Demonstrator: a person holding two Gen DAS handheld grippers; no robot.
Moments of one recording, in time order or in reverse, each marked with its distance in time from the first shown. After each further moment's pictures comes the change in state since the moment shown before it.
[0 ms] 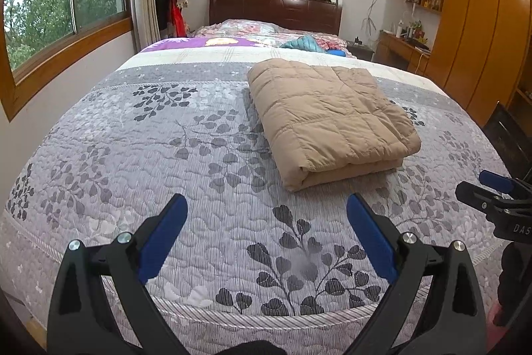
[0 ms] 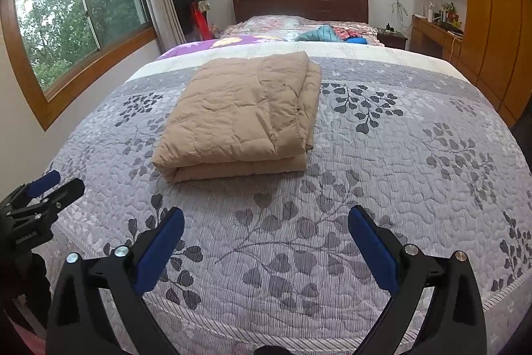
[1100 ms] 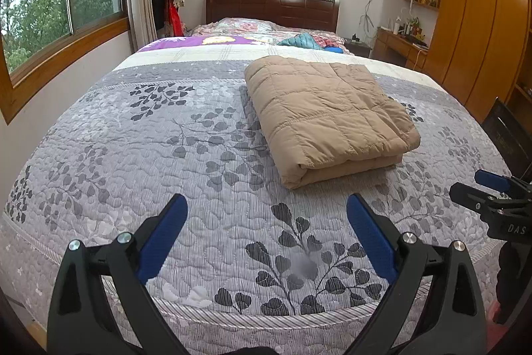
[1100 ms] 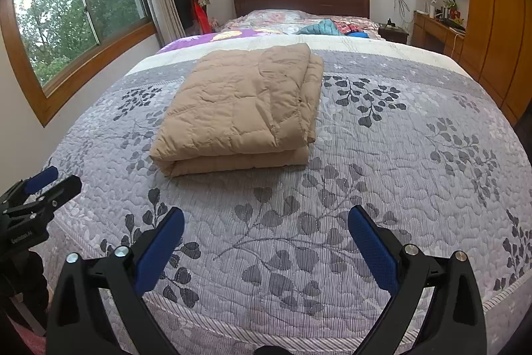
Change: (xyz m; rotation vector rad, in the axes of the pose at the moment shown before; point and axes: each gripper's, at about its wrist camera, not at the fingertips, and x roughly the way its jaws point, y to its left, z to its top) left arm 0.005 0.001 -0.002 0.010 0.008 -0.009; right arm 0.008 -0.001 -0.003 -0.004 0.023 0.003
